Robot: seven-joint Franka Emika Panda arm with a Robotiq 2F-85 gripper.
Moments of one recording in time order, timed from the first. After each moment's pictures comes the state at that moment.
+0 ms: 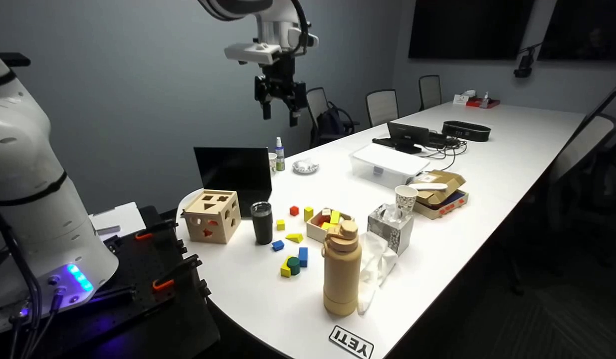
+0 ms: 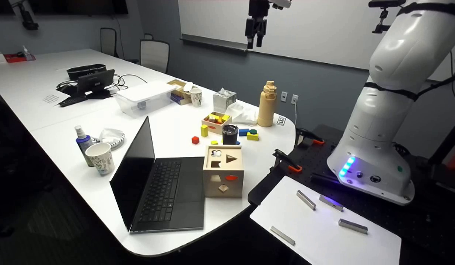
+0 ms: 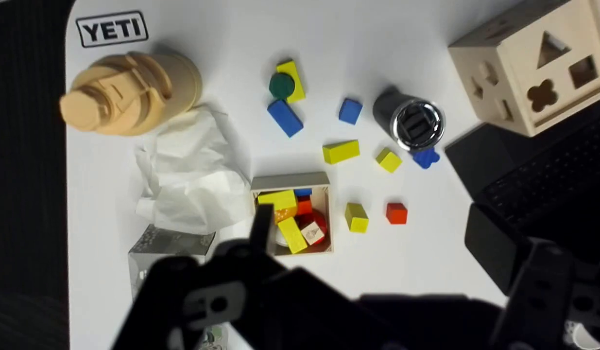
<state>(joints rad) -0.03 -0.16 -0.21 -2.21 -0.01 2.05 -0.43</state>
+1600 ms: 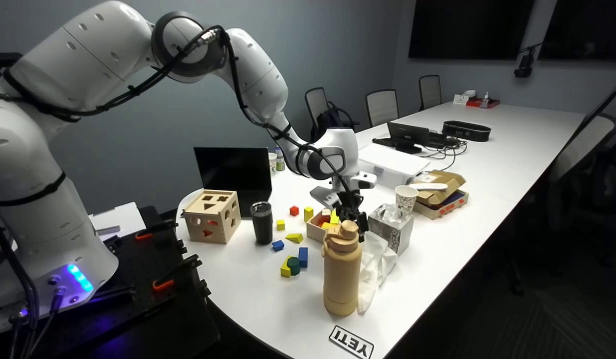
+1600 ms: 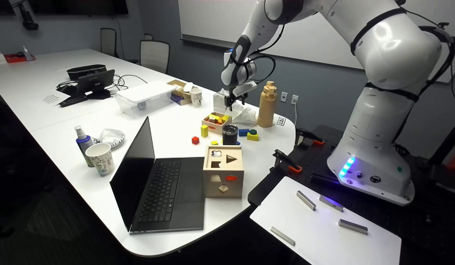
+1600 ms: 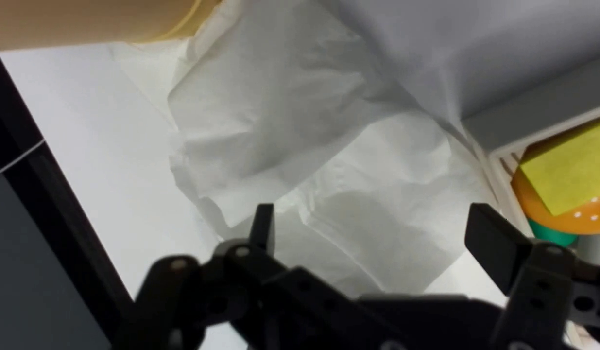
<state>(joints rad) -0.10 0.96 -0.25 -1.62 -0.06 2.65 0.09</state>
